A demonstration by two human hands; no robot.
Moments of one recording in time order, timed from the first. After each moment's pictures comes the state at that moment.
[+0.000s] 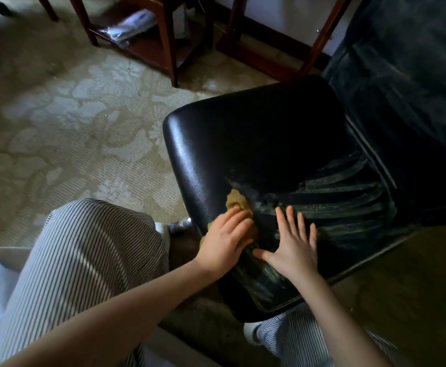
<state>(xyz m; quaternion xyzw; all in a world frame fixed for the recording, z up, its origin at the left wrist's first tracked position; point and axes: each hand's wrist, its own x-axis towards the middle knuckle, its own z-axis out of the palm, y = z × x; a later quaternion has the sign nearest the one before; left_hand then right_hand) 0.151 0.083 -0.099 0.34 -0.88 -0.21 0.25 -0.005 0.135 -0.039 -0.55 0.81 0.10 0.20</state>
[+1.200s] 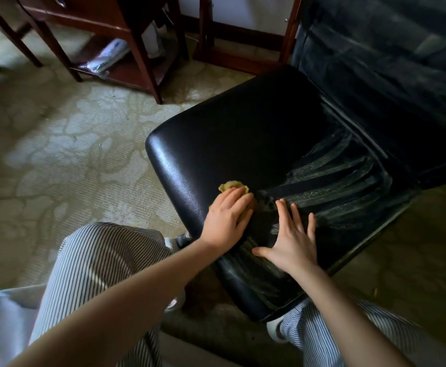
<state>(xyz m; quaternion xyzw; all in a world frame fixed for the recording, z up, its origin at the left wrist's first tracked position) 0.123 0.043 -0.087 0.36 -0.88 -0.21 0.23 -0.006 0.142 -0.044 -0.50 0.84 0.01 0.21</state>
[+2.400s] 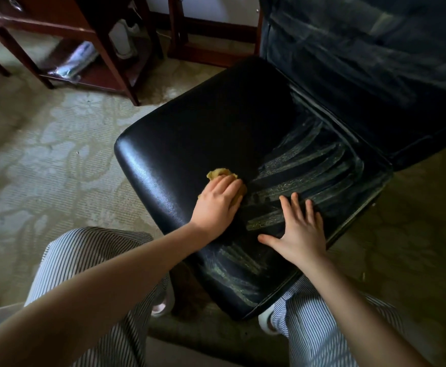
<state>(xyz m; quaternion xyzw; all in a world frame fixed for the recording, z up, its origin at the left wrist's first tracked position) 0.083 0.028 -0.075 0.32 -0.91 -0.18 0.18 -0.059 0.162 -0.043 -0.46 0.86 0.02 0.22</state>
